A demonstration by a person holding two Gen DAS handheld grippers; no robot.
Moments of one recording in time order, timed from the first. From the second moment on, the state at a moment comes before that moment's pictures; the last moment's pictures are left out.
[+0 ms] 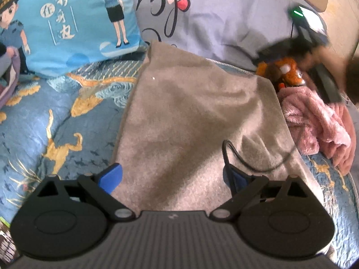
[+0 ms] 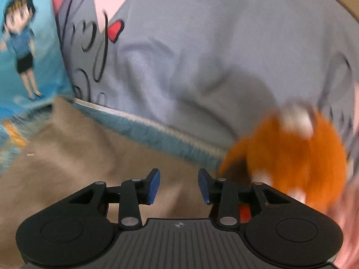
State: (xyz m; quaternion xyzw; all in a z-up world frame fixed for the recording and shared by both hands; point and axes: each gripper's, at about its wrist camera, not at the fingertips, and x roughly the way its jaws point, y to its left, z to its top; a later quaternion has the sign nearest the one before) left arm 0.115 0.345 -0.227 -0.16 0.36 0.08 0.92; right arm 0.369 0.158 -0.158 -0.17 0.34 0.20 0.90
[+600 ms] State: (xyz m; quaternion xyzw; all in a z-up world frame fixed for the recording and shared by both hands) left arm -0.026 0.311 -0.170 -0.18 0.29 -0.28 0.90; right arm 0.036 -0.098 -0.141 0.04 0.33 0.15 0.93
